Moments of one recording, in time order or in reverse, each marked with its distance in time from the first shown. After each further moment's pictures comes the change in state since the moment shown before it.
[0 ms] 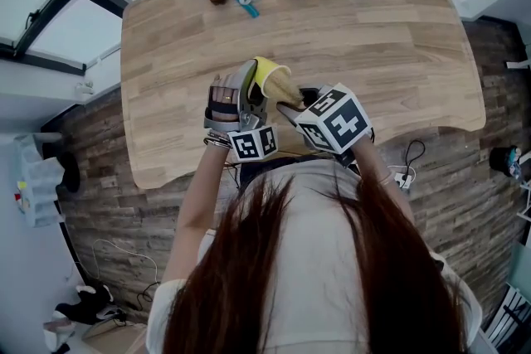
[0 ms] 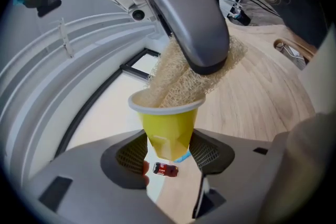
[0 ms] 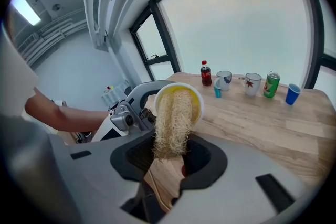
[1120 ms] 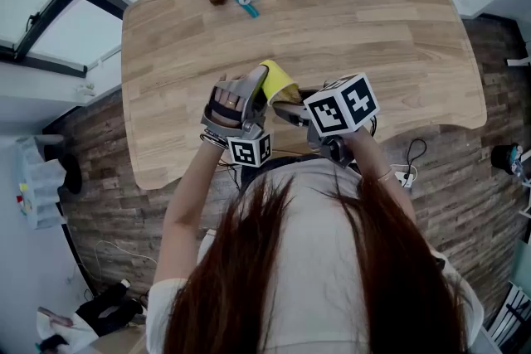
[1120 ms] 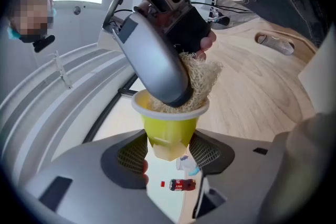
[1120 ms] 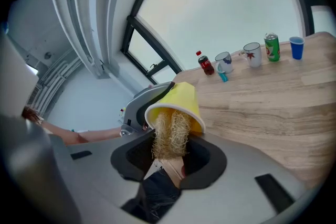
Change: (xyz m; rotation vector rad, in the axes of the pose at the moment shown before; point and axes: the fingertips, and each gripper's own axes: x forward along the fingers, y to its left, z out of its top) left arm -0.016 0.001 0.031 0.203 -0.185 0.052; right arm 0.002 0.010 0.000 0.329 -0.035 0.220
